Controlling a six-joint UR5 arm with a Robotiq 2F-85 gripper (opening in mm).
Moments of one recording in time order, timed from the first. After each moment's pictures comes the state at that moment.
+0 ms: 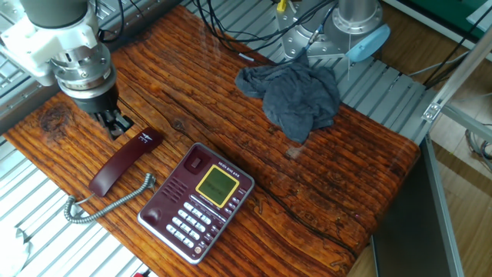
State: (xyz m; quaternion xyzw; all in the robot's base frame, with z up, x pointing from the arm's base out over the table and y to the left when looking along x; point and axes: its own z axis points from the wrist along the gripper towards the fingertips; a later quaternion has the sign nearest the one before) arm 0.644 -0.099 0.109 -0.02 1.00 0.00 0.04
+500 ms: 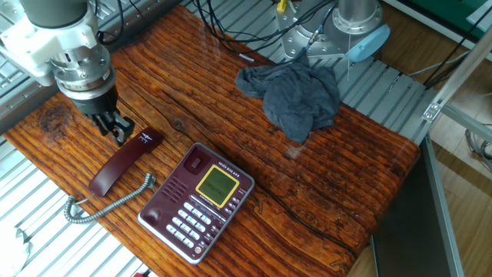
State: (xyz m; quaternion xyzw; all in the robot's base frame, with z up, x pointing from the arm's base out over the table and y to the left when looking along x) arm 0.648 -0.098 0.109 -0.03 1.00 0.01 0.04
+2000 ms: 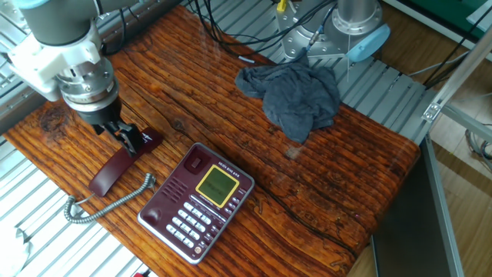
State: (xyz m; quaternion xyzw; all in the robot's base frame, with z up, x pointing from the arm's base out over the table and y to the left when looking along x) arm 0.648 -0.096 0.076 -0.03 1.00 0.01 0.03
